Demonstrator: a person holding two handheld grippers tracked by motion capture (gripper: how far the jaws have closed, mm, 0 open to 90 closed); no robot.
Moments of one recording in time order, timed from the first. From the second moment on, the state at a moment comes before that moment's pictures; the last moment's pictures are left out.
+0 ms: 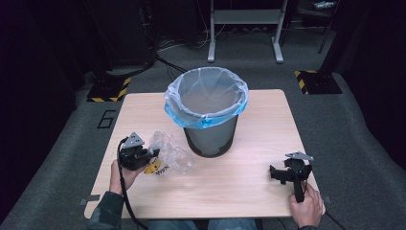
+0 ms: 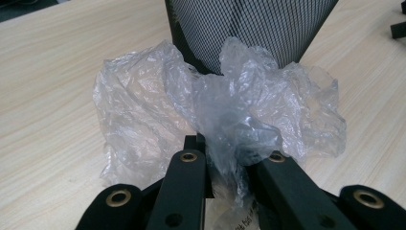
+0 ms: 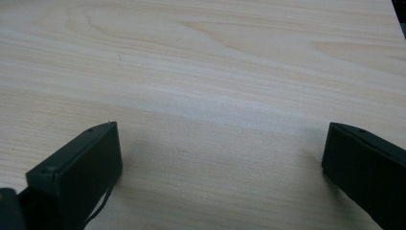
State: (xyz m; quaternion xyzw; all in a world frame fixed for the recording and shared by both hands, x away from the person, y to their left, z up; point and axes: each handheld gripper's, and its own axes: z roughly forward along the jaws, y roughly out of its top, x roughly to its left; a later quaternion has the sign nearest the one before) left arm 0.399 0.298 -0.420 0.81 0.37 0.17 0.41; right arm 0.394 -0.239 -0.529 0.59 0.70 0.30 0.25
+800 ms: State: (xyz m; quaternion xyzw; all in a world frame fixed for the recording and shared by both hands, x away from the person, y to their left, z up) left arm 0.406 0.312 -0.376 0.81 0.37 0.20 0.41; right arm 0.394 -0.239 -0.529 0.59 0.70 0.30 0.25
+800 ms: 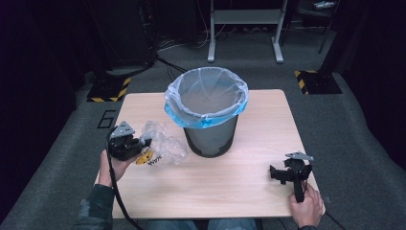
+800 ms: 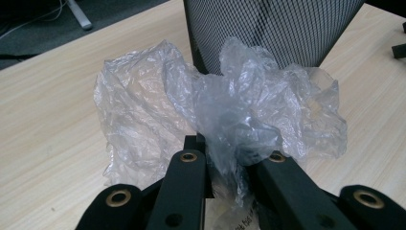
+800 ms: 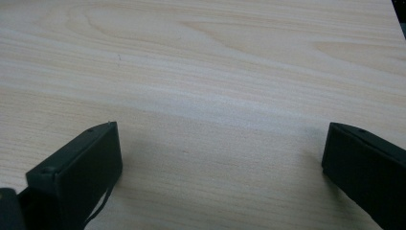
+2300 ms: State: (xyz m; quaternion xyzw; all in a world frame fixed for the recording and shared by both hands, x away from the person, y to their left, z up) left arm 0.430 0.300 -0.284 0.82 0.33 0.21 0.42; right arm 0.394 -0.239 -0.529 0.59 0.70 0.30 0.25
